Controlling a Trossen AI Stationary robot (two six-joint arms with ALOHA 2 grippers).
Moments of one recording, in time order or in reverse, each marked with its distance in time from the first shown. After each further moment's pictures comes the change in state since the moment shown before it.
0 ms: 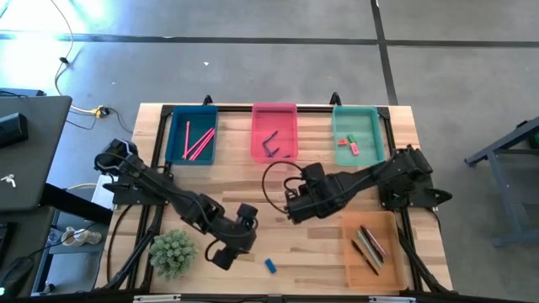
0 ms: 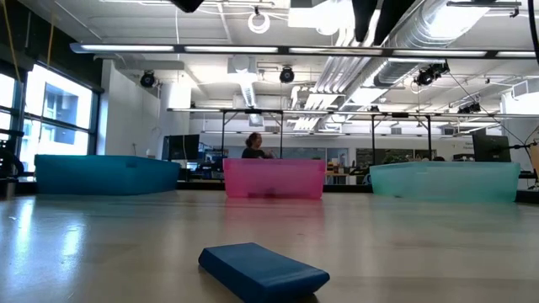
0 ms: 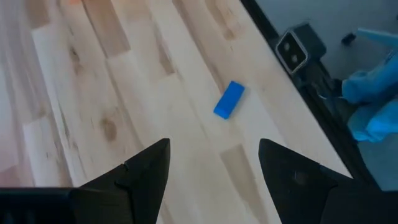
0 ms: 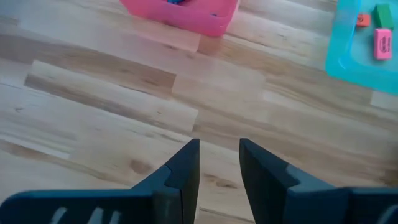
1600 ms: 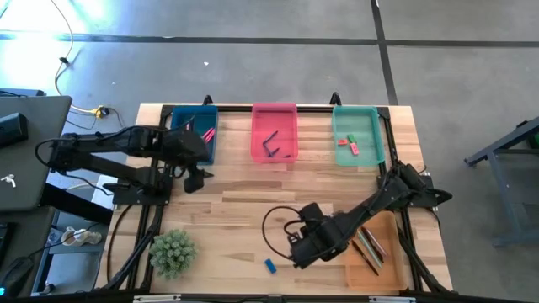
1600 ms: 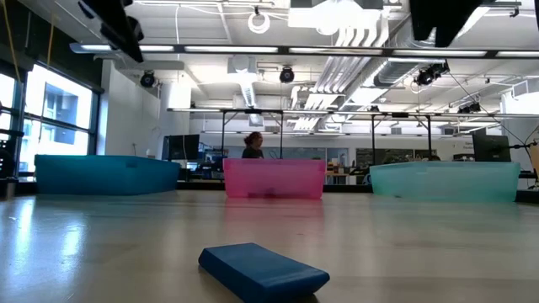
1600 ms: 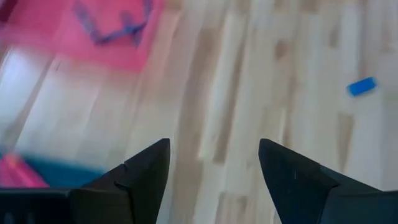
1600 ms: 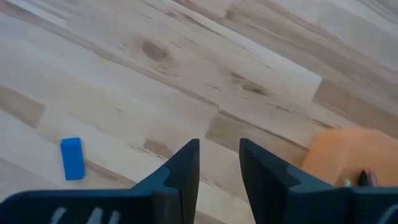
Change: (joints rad) left arm 0.569 -0.677 -0.256 -0.451 0.073 -0.141; right arm 0.209 0.131 0.000 0.099 -0.182 0.059
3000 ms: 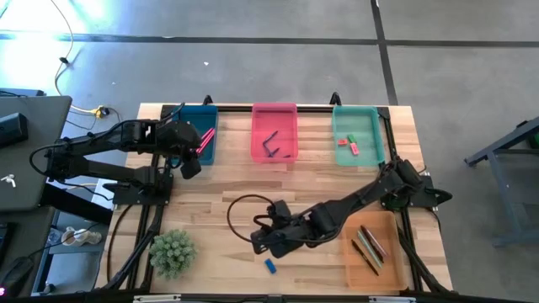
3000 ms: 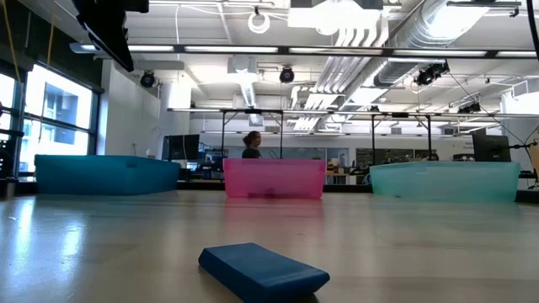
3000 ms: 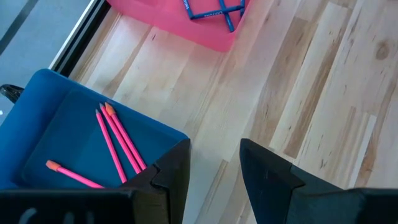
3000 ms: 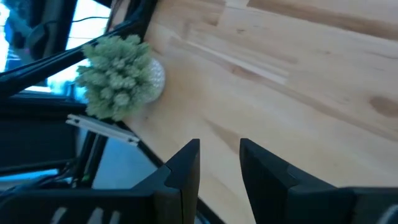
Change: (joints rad) left arm 0.150 -0.062 0.000 -0.122 -0.175 0.010; right arm -0.094 0.000 0.002 0.729 0.088 -0.188
